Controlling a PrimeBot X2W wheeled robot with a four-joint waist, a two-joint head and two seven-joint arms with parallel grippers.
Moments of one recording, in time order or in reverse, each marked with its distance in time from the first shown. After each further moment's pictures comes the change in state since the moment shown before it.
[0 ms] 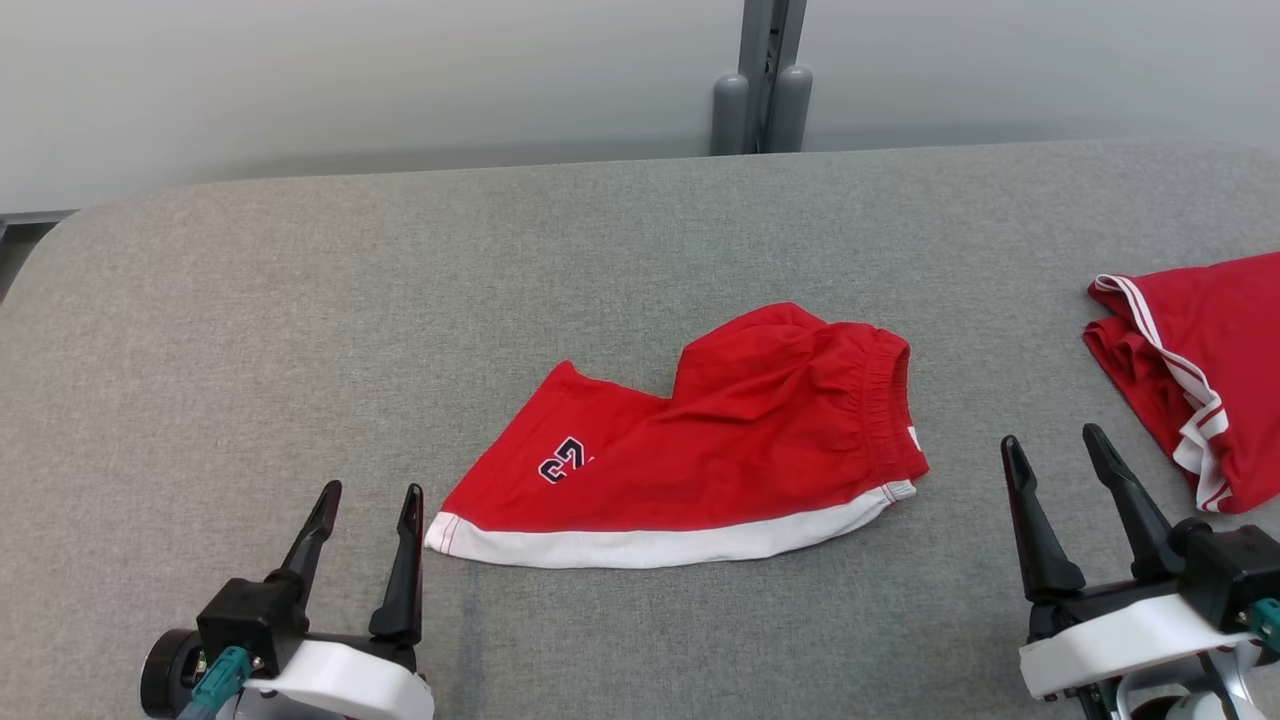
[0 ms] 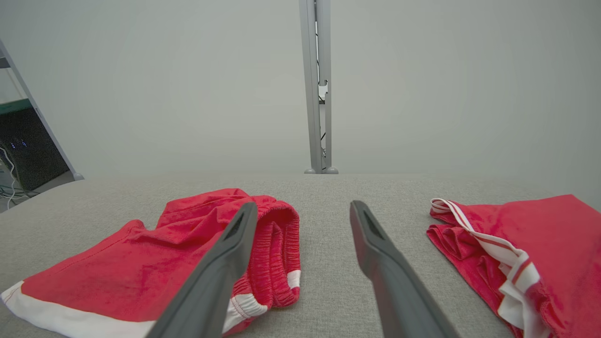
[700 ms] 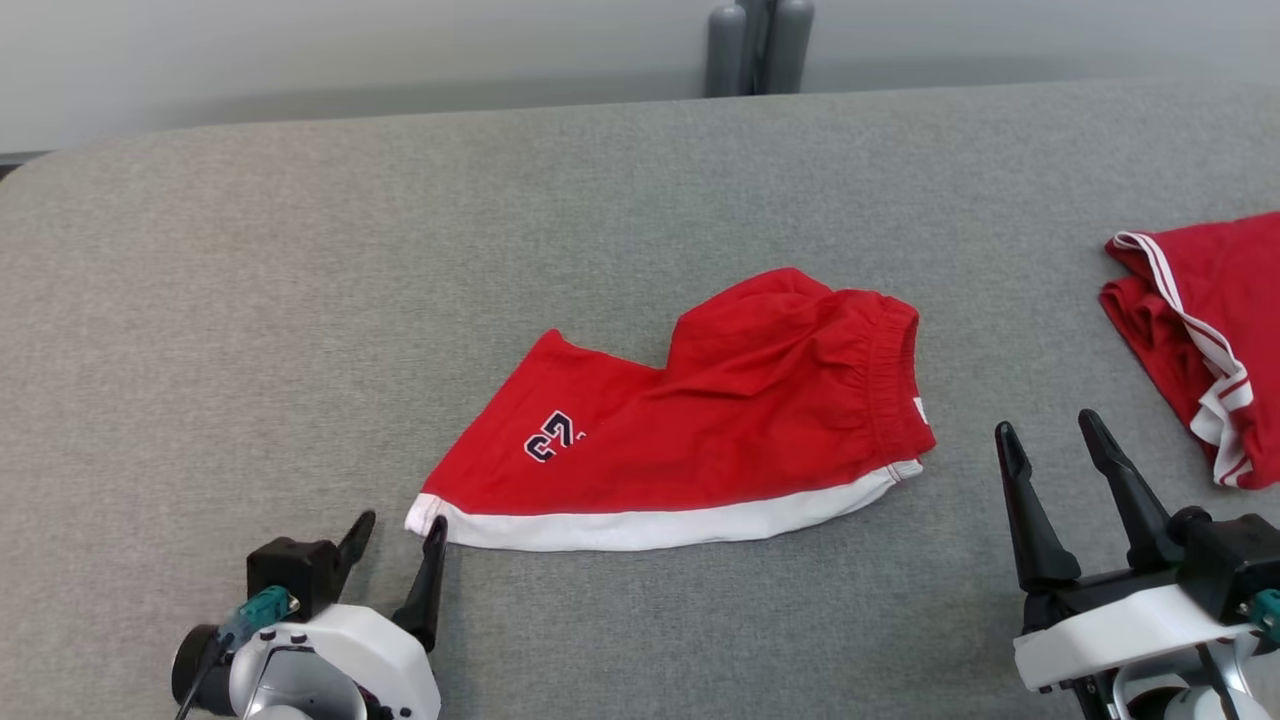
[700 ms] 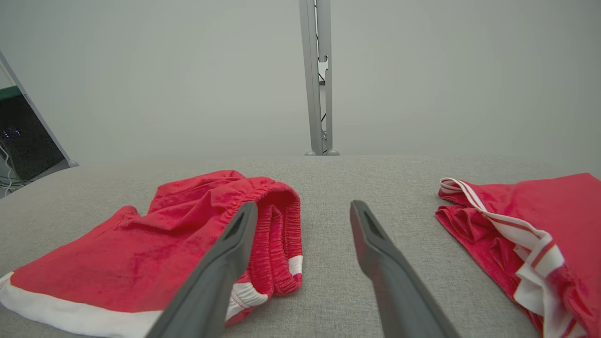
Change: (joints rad) left arm -0.094 0.001 -0.046 0.165 -0.061 -0.052 0.180; right arm 0.006 0.022 -0.010 -0.066 -0.013 0.000 0.045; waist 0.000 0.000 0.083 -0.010
